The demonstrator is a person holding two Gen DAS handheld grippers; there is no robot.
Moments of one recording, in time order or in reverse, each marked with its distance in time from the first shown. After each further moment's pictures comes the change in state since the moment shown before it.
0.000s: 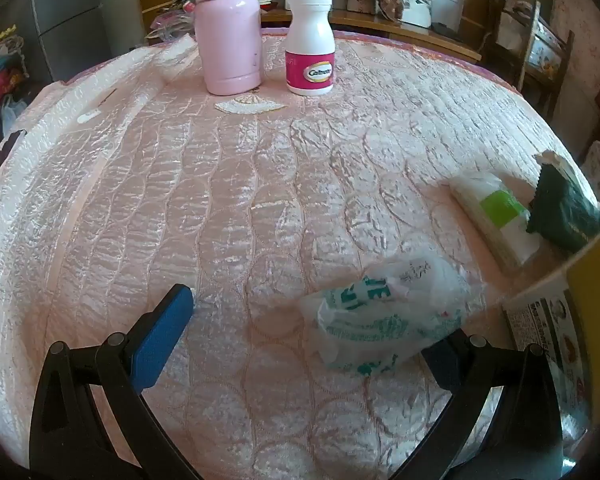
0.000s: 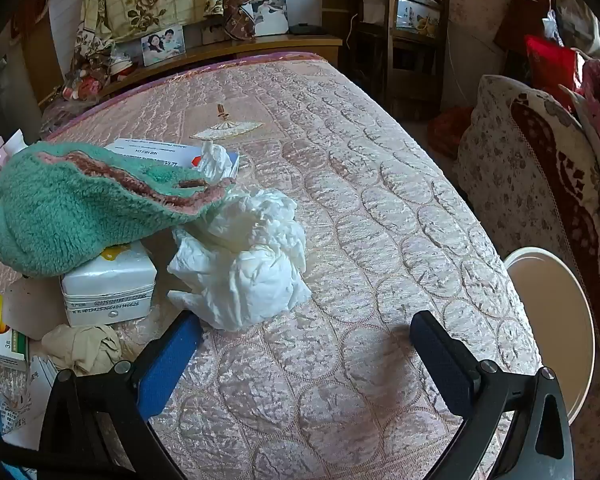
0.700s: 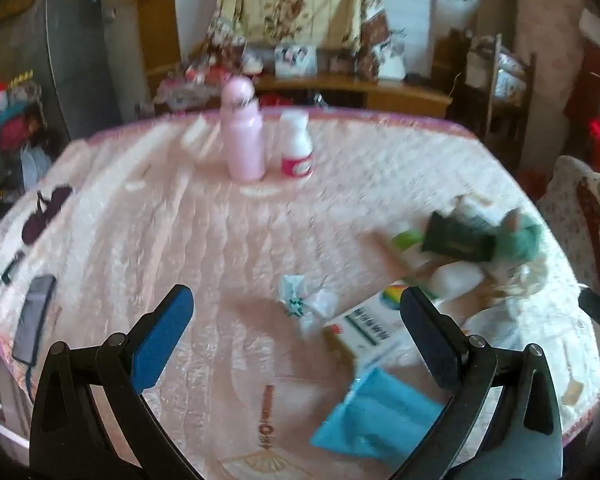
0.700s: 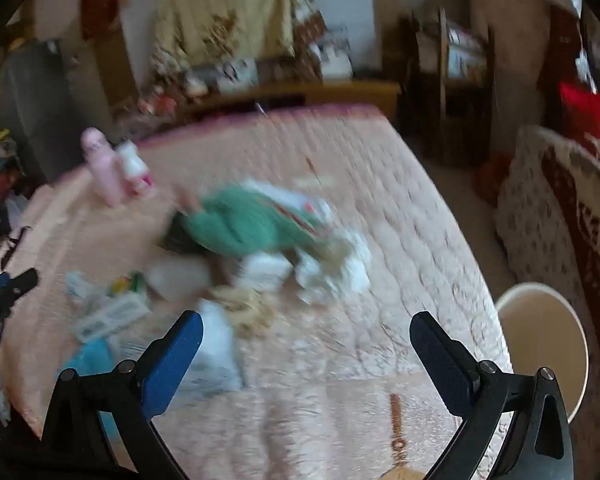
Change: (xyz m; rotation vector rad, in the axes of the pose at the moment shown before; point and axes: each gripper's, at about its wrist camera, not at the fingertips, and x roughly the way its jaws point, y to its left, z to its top) left arm -0.162 -0.014 -0.015 0.054 -0.239 0.006; right arm -0.129 0.023 -0.017 -0.124 -0.171 0.210
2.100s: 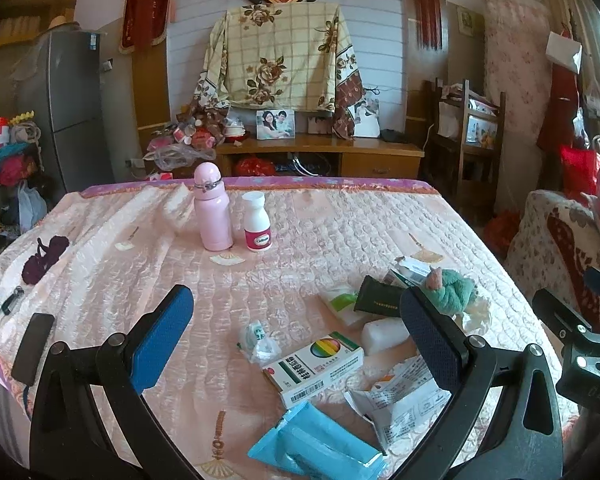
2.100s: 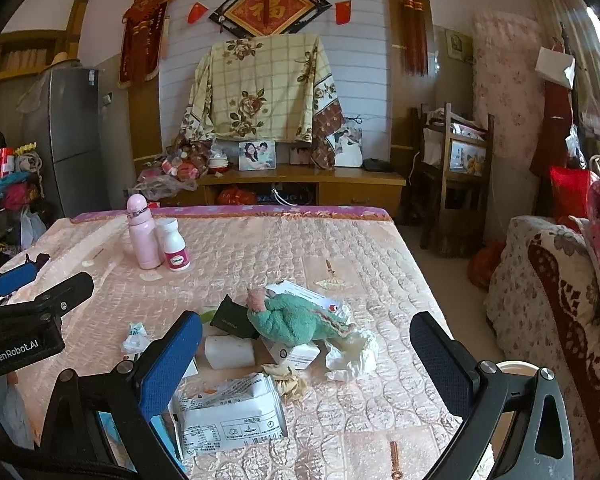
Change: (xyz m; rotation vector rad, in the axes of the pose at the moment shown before) left arm -0.062 -0.047 0.015 0.013 -0.207 -0.037; right arm -0.072 0.041 0.015 -0.085 -0.283 -0.022
